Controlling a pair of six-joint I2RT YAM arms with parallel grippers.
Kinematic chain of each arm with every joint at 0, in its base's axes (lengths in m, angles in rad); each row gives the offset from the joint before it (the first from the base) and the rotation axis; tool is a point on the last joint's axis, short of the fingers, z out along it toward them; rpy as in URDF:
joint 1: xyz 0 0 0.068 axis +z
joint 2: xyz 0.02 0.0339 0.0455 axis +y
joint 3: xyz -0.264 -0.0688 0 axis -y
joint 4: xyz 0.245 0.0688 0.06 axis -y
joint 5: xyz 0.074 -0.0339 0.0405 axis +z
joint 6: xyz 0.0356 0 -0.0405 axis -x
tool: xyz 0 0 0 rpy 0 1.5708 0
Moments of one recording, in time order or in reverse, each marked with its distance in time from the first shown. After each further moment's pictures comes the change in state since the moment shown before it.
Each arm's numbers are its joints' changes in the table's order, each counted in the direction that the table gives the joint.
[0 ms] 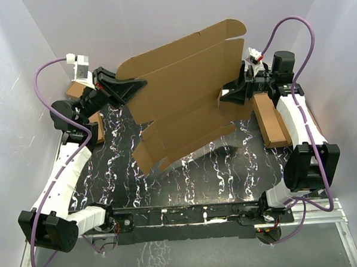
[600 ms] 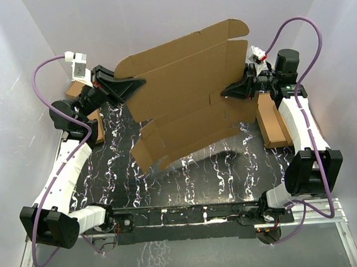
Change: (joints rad) left arm 0.016 0.036 0.010 0.097 -0.029 0.088; right arm -0.001 -0.045 0.000 0.043 0.027 -0.035
